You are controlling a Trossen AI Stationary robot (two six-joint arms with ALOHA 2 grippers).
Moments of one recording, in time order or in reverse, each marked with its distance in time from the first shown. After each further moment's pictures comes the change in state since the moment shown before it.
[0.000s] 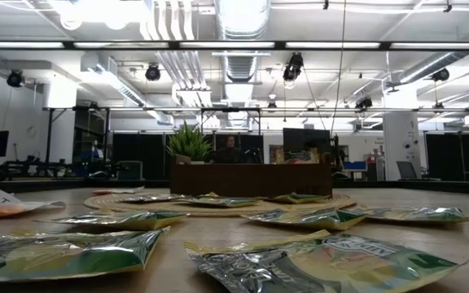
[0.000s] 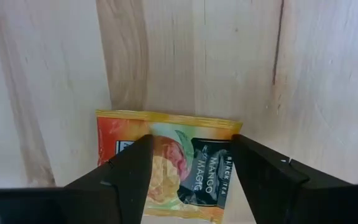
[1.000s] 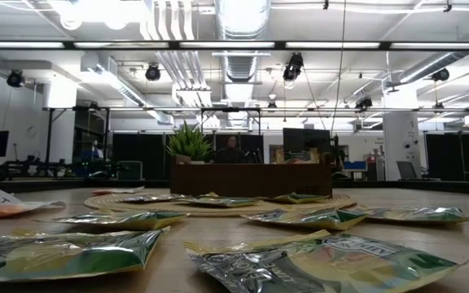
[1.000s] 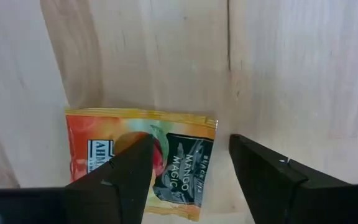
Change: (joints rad) left arm 0.000 0.001 0.000 -0.003 0.000 0.003; right arm 0.002 -0.043 -0.035 -0.046 0.031 0.054
